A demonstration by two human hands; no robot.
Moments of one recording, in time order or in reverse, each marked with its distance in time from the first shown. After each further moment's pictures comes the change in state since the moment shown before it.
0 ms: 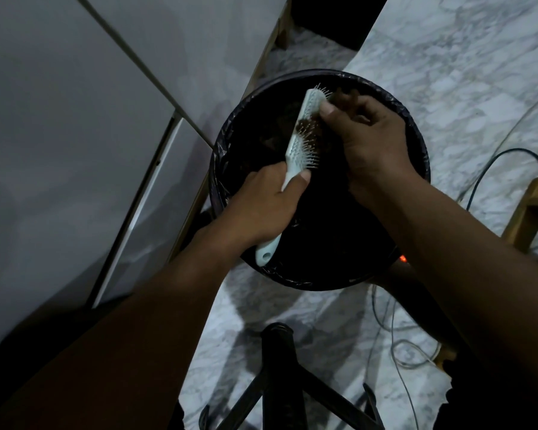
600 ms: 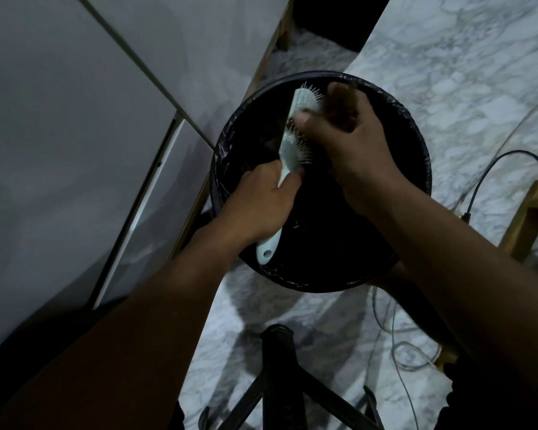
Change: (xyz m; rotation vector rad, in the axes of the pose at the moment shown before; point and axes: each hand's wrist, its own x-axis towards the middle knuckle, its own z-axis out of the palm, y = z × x) left_hand 0.002 0.004 -0.006 0.009 0.044 -0.042; right_hand -0.008 0.001 0.008 -0.120 -0.169 -0.014
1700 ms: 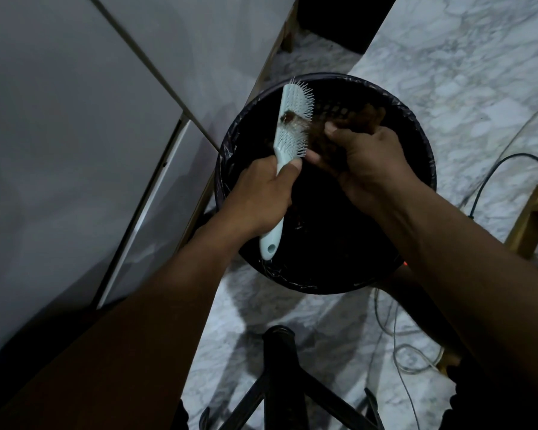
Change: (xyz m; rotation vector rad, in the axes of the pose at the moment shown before) left_hand 0.005 0.002 -0.005 -0.098 0.049 -0.044; right_hand 0.003 0.001 0.000 0.349 0.105 0.245
